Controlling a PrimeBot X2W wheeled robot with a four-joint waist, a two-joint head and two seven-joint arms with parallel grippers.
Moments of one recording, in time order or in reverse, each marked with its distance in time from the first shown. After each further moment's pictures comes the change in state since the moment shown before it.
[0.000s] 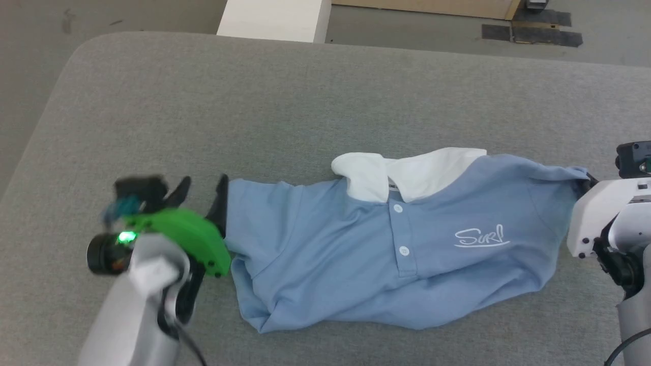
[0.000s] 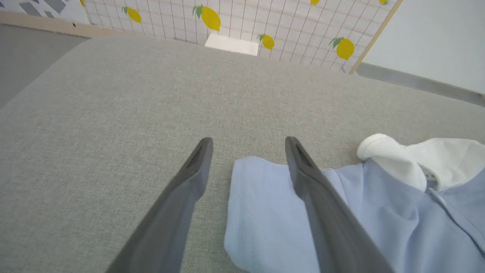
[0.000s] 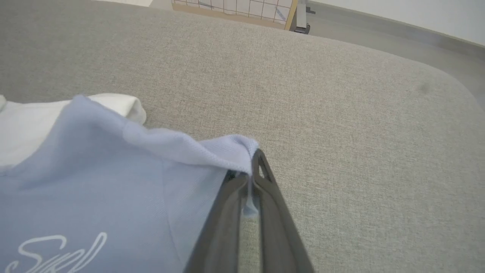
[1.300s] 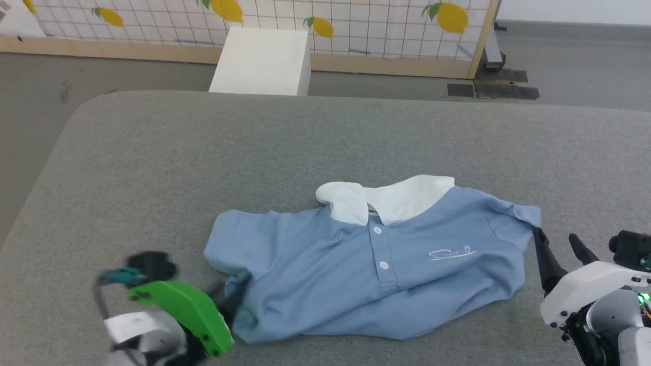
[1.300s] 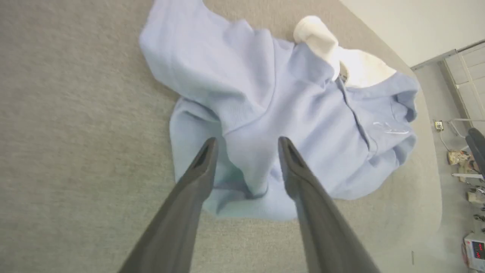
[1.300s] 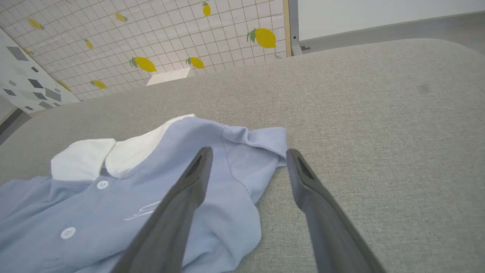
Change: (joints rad) left arm 0.278 -0.012 0.021 -0.162 -0.332 0.039 0.401; right arm 0.289 0.176 -0.067 -0.144 0.172 0.000 -0.234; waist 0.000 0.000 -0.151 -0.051
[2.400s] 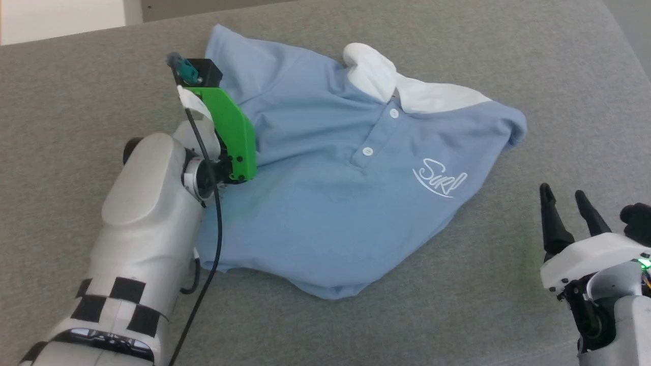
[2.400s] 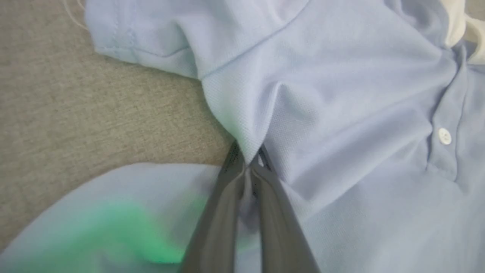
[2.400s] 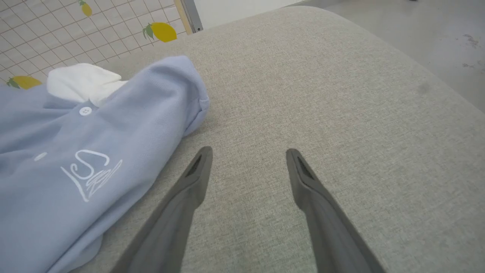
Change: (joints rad) left arm -0.907 -0.052 -0.162 0.839 0.235 -0.160 0.091; right arm -0.113 -0.001 0.008 0.071 0.034 0.000 -0.154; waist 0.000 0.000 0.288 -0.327
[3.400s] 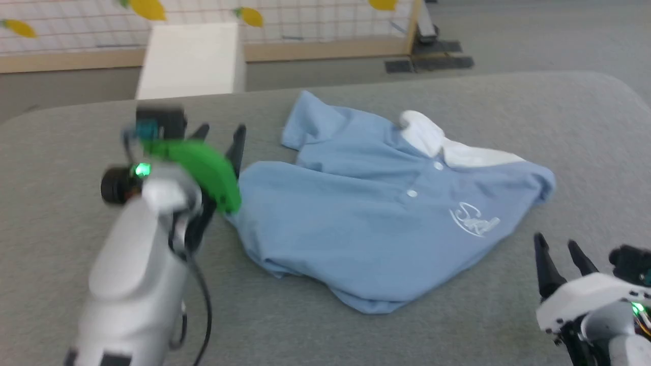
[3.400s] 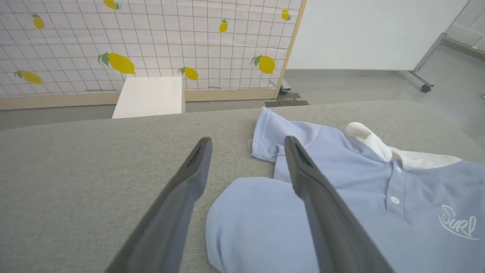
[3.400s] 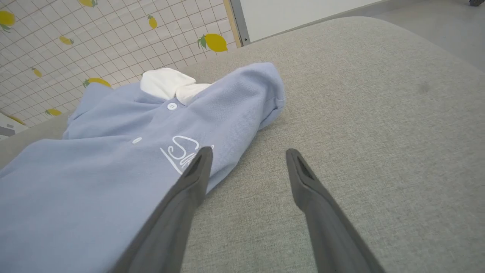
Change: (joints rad) left arm 0.325 0.052 0.081 -0.400 0.083 0.044 -0.427; right arm 0.124 0.000 -0.002 0.014 0.001 0.000 0.026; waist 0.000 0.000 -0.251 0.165
